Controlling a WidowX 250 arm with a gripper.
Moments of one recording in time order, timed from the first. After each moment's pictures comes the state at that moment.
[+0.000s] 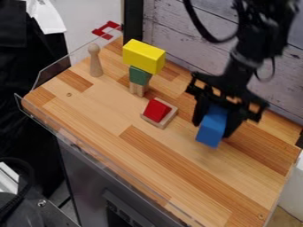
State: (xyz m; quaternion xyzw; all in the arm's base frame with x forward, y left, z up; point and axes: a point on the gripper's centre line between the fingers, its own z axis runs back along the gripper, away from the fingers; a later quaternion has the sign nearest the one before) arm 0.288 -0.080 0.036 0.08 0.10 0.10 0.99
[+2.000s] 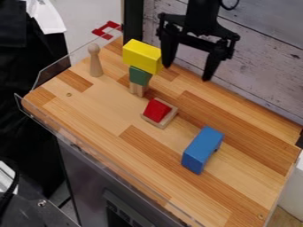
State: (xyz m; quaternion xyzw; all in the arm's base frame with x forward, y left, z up) arm 0.318 -0.007 0.100 0.03 0.01 0.11 0.99
